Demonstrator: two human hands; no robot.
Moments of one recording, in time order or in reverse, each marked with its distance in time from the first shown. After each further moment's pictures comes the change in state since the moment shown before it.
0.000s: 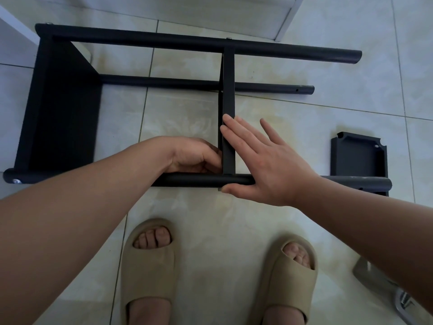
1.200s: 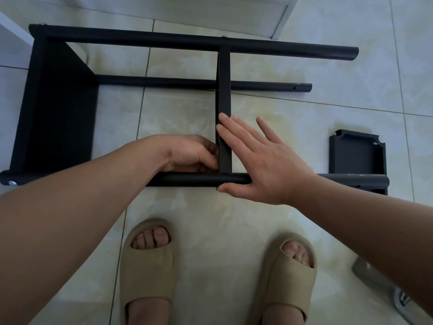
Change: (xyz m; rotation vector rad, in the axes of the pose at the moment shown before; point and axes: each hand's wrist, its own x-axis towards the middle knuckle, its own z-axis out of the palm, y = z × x) left_hand -0.002 0.003 0.002 0.017 0.065 0.037; right_hand 0.001 -0.001 0.000 -0.015 -0.010 0.003
